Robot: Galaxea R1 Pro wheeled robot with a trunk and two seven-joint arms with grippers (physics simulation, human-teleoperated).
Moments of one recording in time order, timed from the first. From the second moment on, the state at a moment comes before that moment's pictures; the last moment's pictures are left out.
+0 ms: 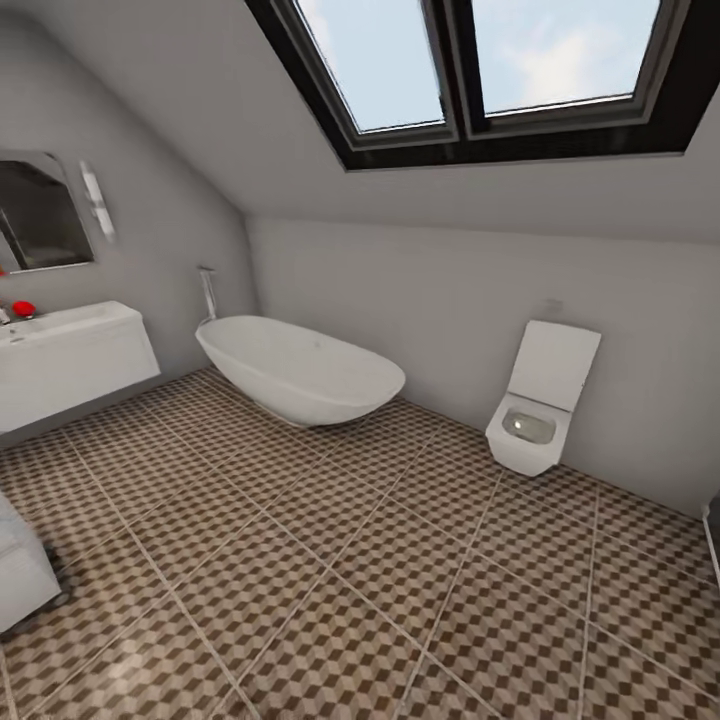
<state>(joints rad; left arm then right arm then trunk) -0.46 0.26 -2.00 -0.35 1.99 0.07 0.09 -0.35 -0.01 0.18 0.03 0.72 -0.42 -0.02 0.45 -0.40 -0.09</state>
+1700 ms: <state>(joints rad) -0.46 0.14 -2.00 -0.22 2.00 0.01 0.08 -0.35 -0.01 0.18 0.03 0.72 -0.42 -0.02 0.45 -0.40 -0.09</state>
